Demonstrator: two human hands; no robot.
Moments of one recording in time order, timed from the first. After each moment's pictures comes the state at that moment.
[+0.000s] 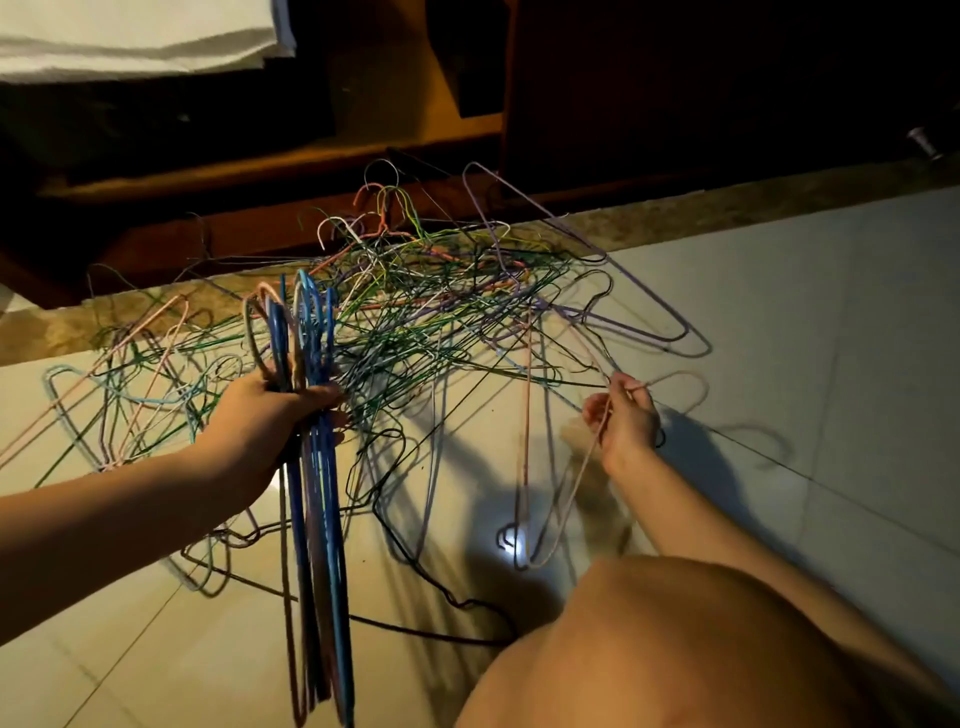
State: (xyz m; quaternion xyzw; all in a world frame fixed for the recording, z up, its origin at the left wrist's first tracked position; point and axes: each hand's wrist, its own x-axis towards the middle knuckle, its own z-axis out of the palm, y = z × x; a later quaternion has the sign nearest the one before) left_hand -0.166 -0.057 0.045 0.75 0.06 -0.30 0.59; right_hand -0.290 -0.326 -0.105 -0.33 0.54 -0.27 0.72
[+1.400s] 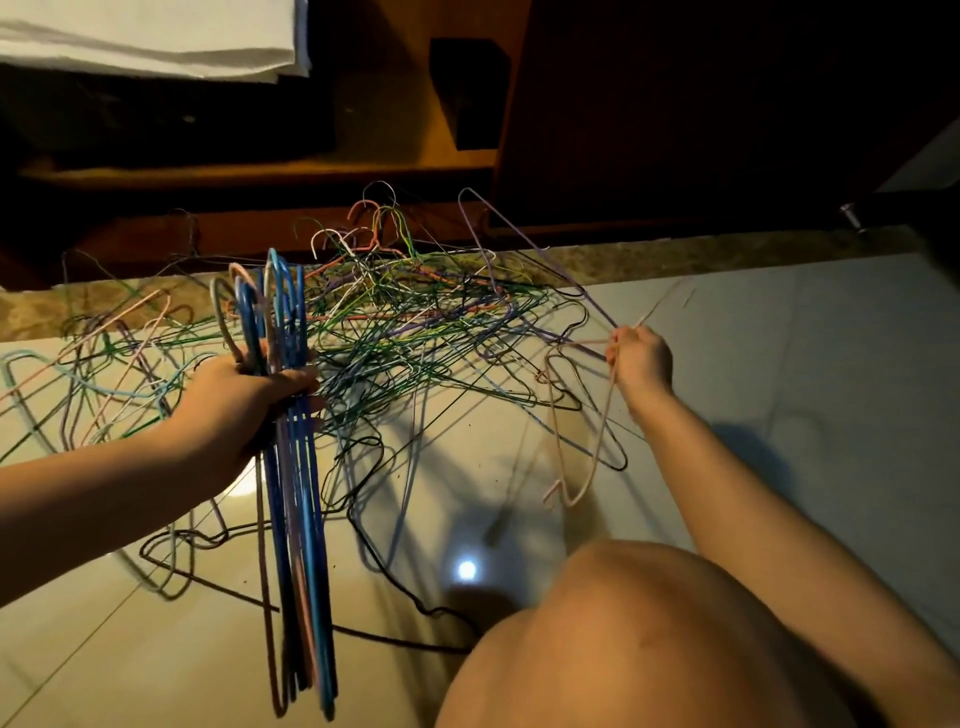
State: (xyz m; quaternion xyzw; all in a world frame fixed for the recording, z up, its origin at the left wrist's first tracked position) left_hand -0.160 -0.045 0.061 0.71 0.06 -0.30 0.64; right_hand -0.263 -0.370 -0.007 -0.68 0.50 -0.18 0.51
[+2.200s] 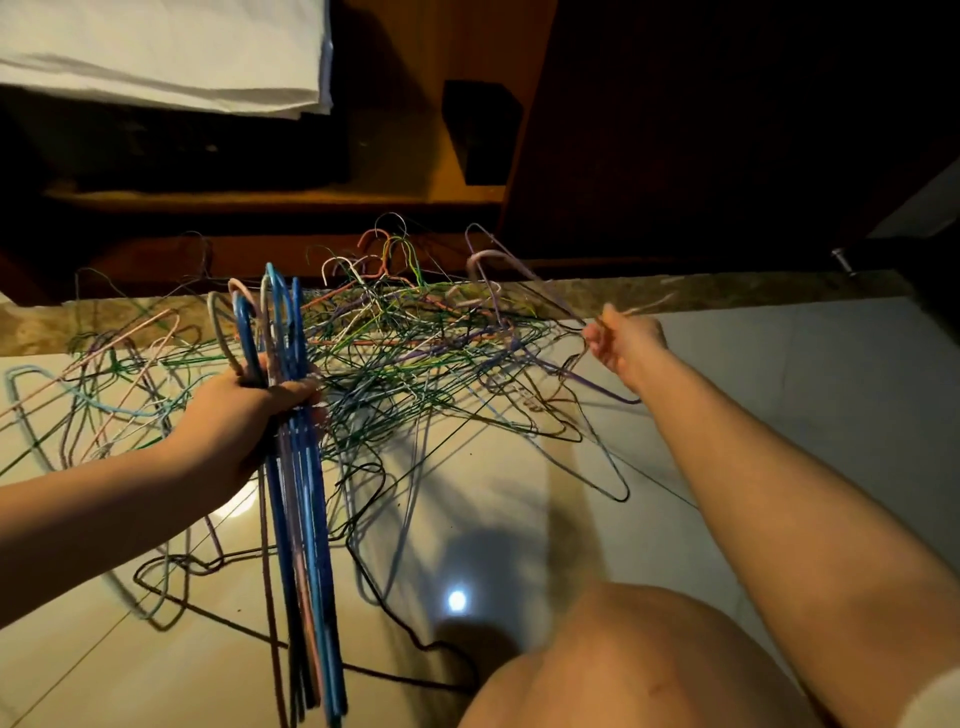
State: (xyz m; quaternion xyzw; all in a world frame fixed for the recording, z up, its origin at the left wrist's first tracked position) left_hand -0.150 -0.044 0.064 0.68 0.07 -0.28 0.67; right_hand -0.206 -0.395 0.016 -0.59 0.52 -0.15 0.60
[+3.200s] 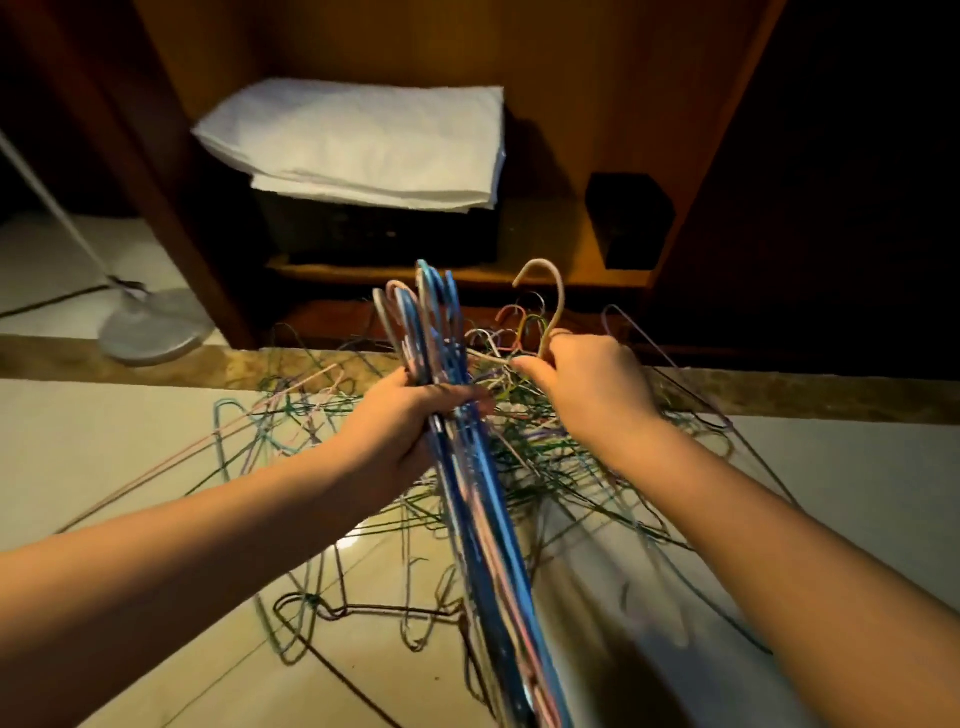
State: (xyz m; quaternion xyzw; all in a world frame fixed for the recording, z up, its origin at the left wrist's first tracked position) left_hand -0.115 -0.051 0.101 0.53 0.02 -0.27 0.80; right_hand -0.138 -0.213 0.113 -0.98 0.08 -0.08 0.13
